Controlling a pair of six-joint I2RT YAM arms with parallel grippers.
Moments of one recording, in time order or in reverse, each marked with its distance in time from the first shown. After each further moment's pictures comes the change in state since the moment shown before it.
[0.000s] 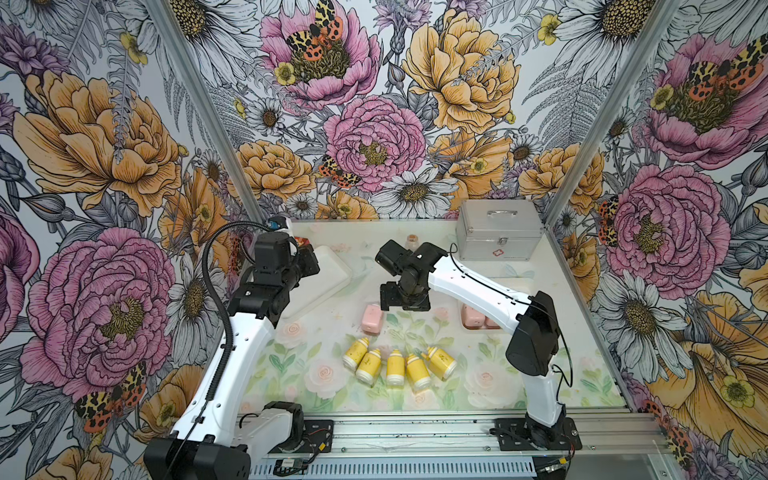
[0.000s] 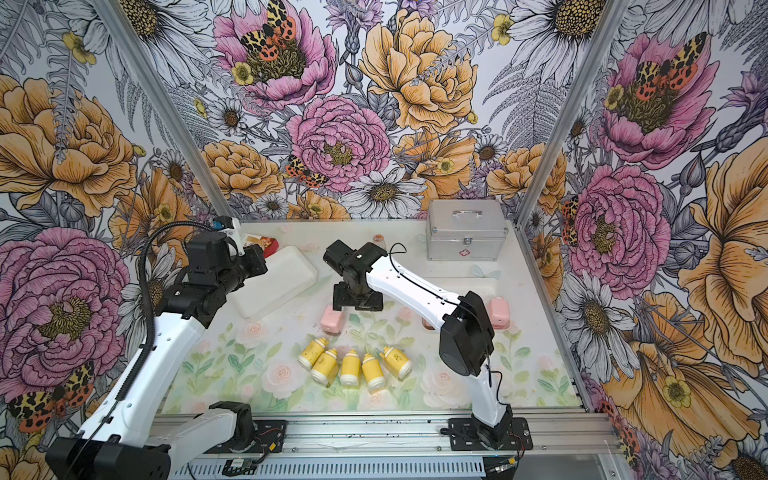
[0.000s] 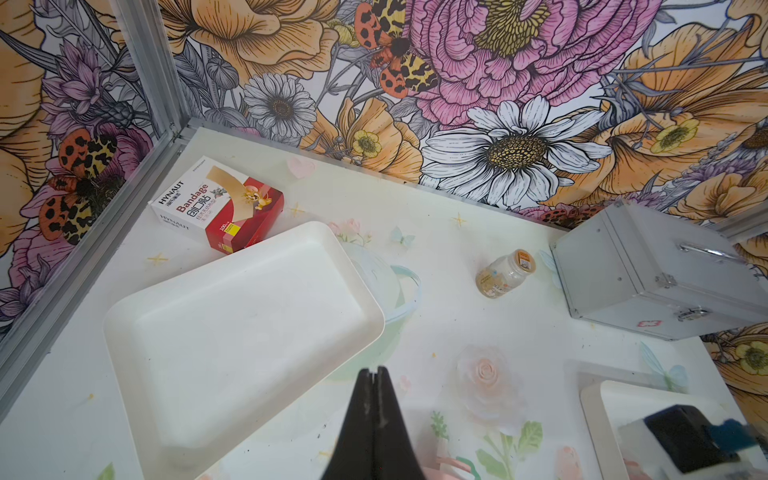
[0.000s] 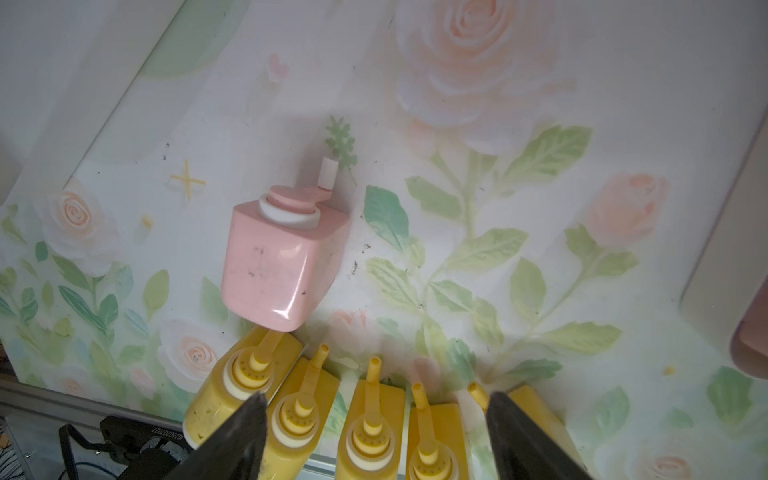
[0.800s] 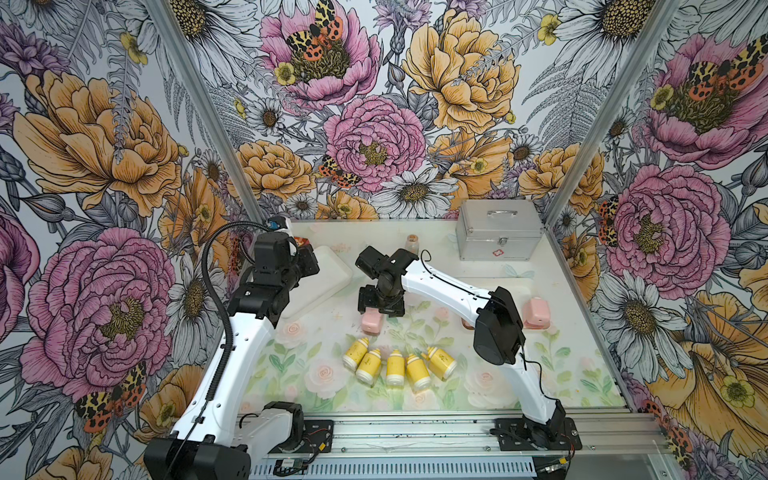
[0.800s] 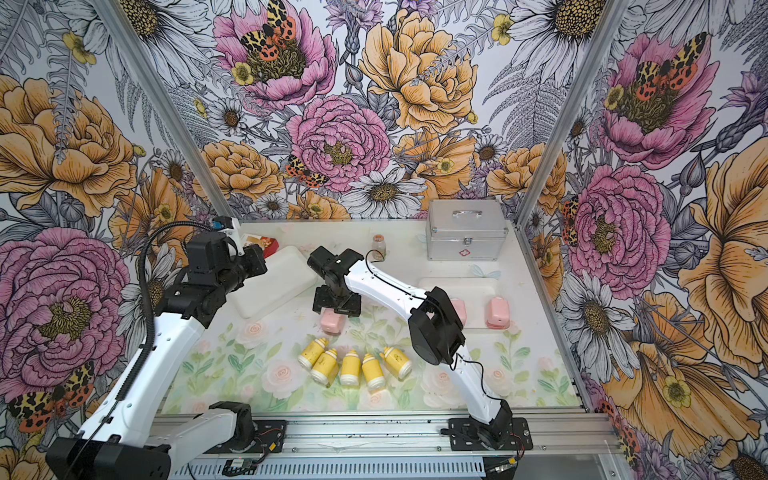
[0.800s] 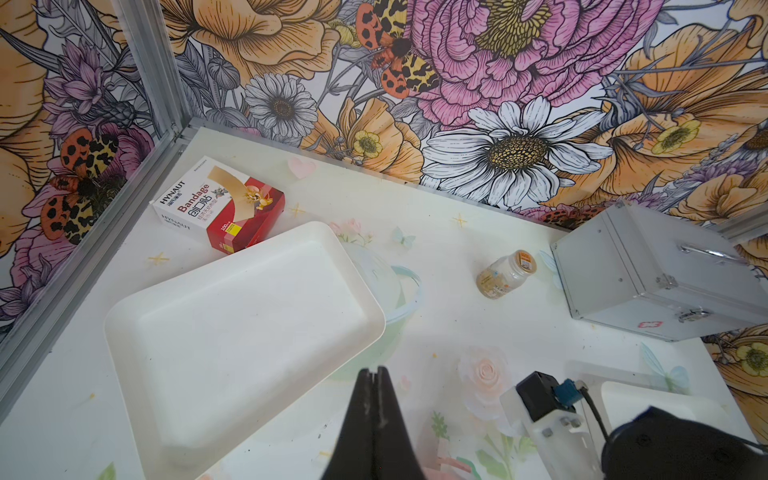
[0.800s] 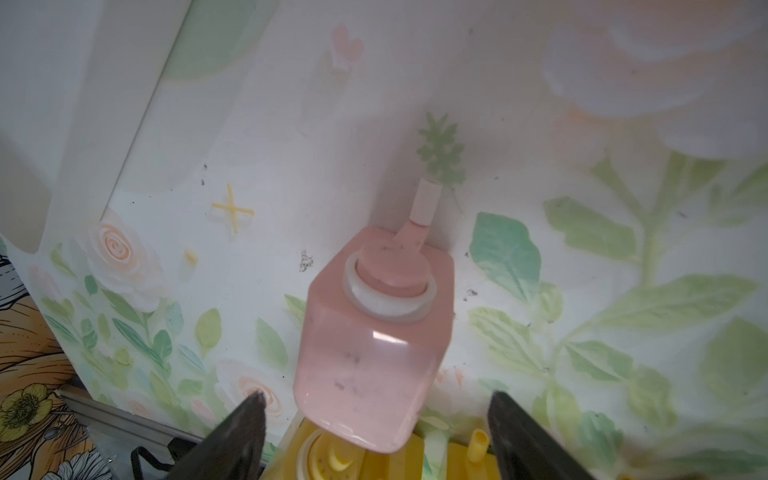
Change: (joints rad) left arm 0.002 0.000 0.000 0.000 0.000 0.000; right arm 0.020 0.244 0.179 0.067 -0.115 0.094
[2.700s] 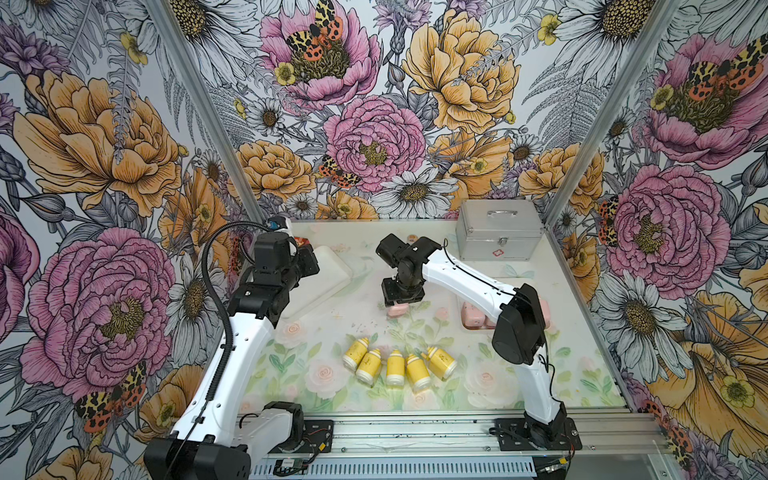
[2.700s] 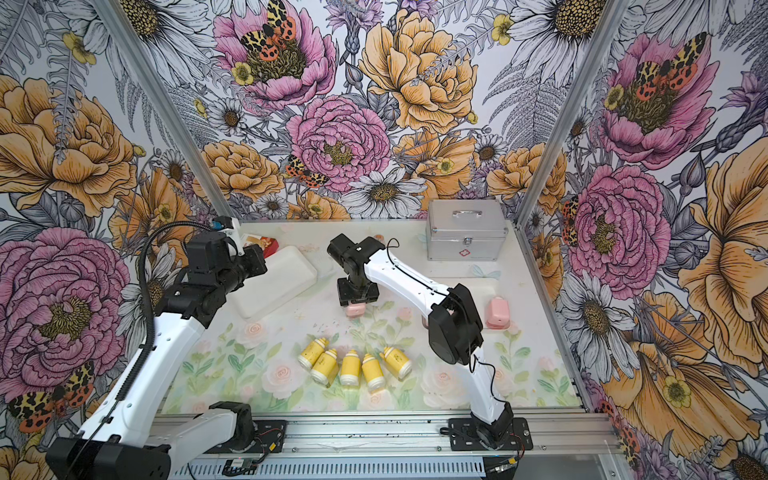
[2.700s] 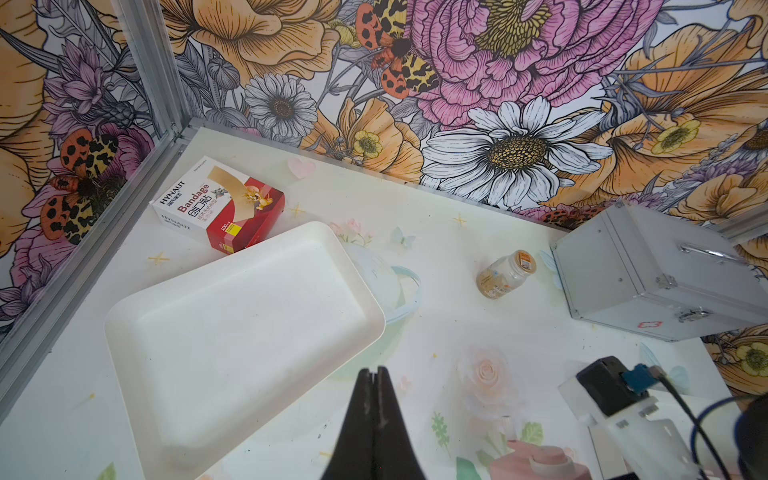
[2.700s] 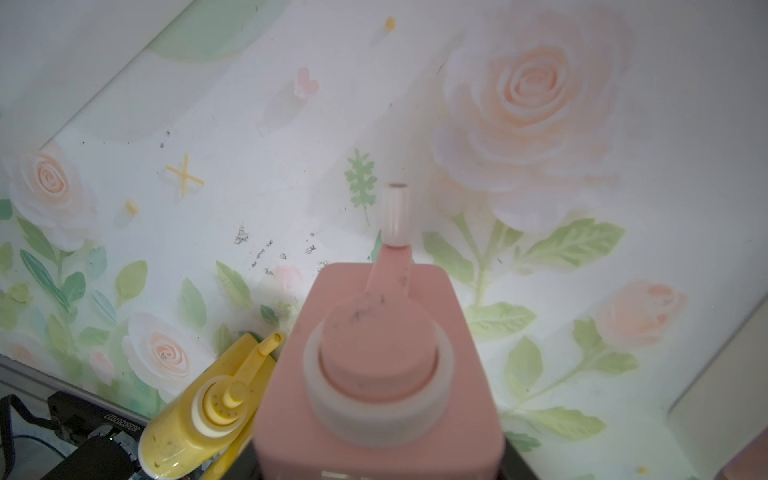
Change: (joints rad) left arm 0.000 0.000 0.000 0.000 0.000 0.000; right arm -0.101 -0.158 -0.094 -0.080 0.077 -0.381
